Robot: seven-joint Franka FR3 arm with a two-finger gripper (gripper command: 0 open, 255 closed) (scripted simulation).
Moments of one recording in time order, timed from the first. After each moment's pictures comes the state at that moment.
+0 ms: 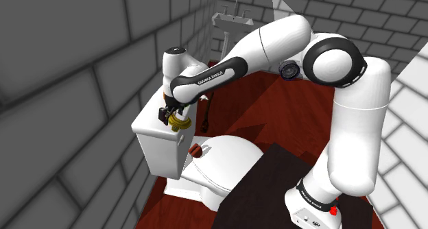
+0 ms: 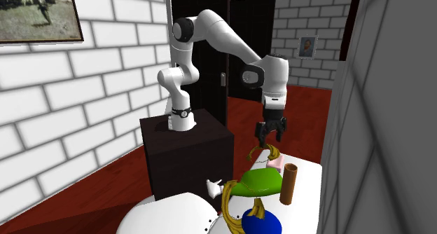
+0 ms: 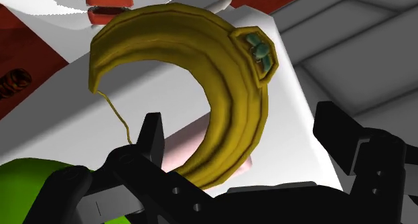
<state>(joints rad) 0.15 0.41 0.18 -1.83 -0.18 2.30 0.30</state>
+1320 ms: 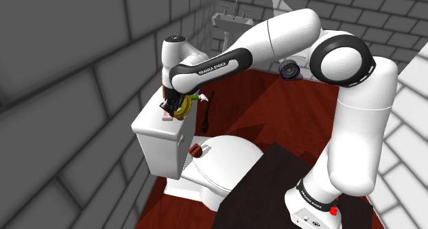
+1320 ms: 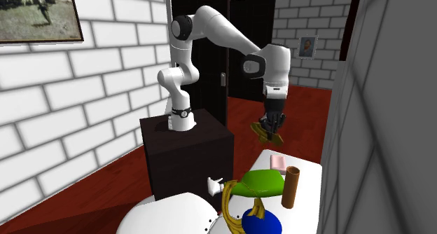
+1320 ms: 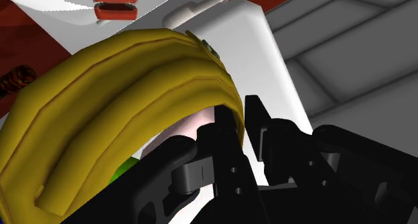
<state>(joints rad) 0.15 0.36 0.19 -1.80 -0.16 2.22 0.29</state>
